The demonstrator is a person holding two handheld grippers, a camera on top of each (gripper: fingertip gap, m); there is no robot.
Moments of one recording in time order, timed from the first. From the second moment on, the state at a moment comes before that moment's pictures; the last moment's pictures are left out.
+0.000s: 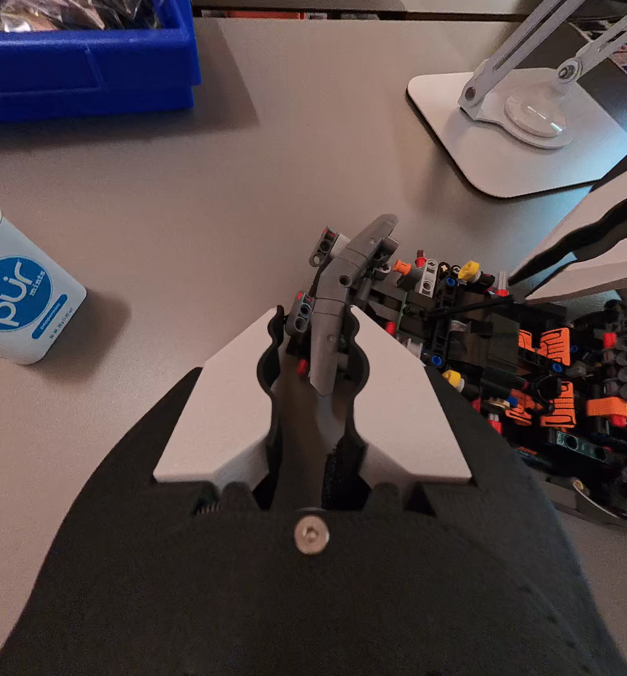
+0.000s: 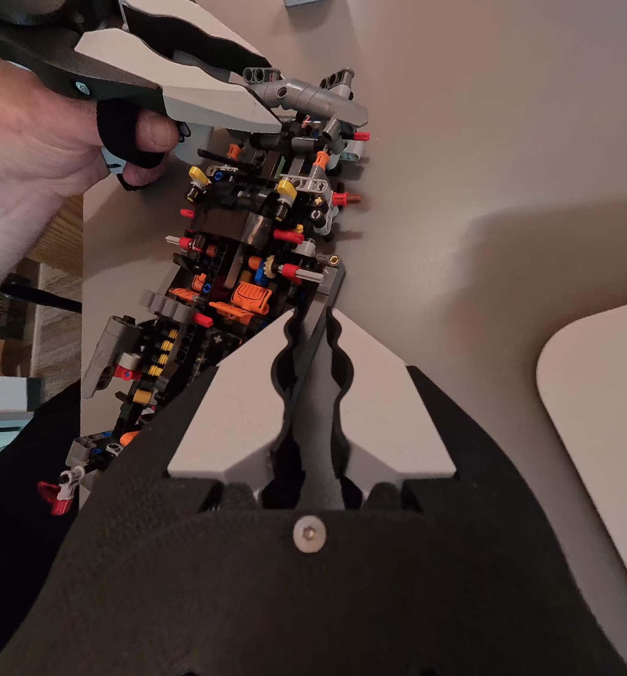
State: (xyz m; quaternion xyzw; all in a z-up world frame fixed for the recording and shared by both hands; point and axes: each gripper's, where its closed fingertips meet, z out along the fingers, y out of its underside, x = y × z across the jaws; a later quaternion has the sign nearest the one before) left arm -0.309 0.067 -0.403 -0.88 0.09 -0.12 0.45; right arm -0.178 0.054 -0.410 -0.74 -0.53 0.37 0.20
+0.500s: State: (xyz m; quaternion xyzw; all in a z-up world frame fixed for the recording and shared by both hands) left arm -0.305 0.069 -0.377 -0.87 0.11 -0.07 0.48; right arm -0.168 0.050 -0.384 -0.73 -0.53 0.38 0.23
